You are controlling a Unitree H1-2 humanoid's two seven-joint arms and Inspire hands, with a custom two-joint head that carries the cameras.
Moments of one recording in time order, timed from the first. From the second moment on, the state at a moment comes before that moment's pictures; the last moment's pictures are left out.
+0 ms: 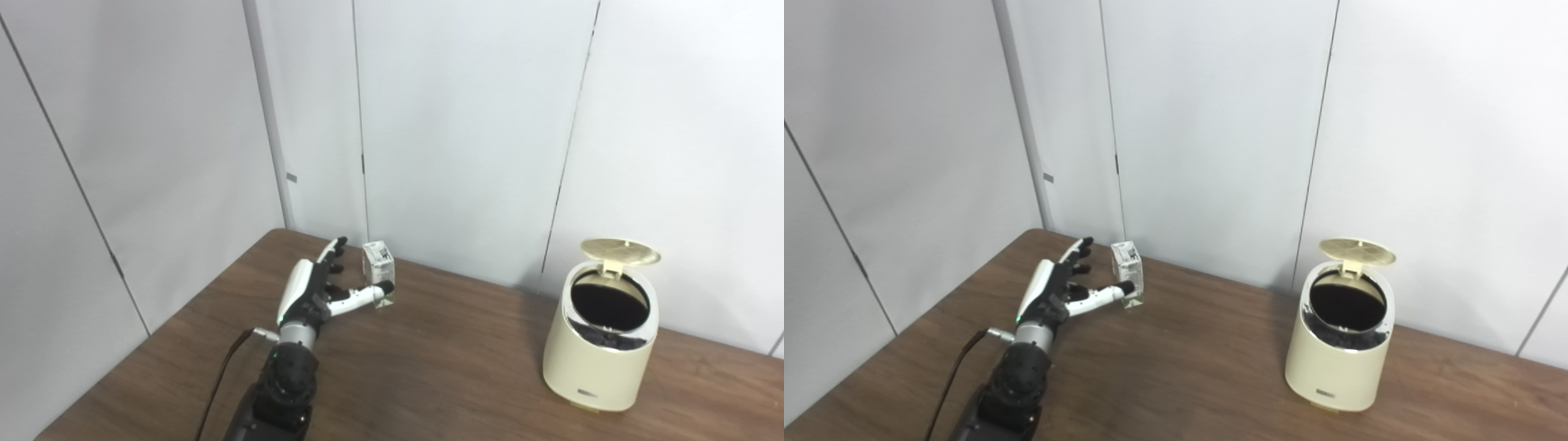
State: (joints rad) left arm -0.28 0.32 0.19 -0.07 0.36 0.42 0.05; right arm -0.01 -0.27 -0.18 0.08 -0.16 -0.42 -0.19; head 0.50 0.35
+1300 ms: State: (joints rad) left arm -0.44 0.40 0.11 0.16 0.46 0.47 0.03; right arm -0.06 -0.31 -0.14 0.15 -0.18 -0.43 -0.23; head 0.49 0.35
